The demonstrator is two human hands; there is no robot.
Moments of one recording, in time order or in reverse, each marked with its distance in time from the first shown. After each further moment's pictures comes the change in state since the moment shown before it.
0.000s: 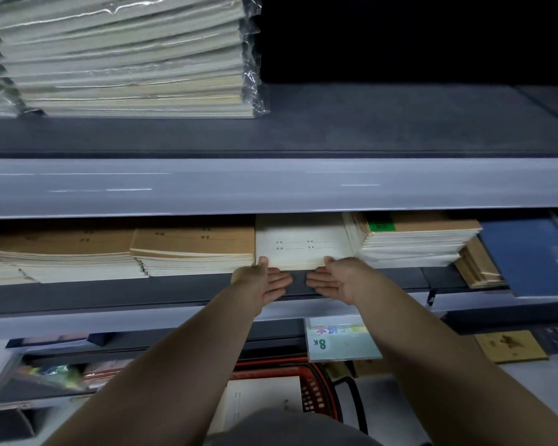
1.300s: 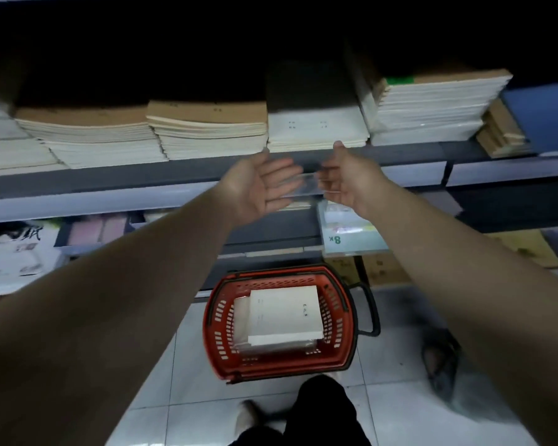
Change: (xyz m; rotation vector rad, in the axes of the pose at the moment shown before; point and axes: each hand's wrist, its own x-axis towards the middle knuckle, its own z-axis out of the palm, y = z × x) left_hand -0.054 -0.044 -0.060 0.100 -0.397 0.154; right_hand -0.059 0.074 0.003 -0.077 -0.052 -0.383
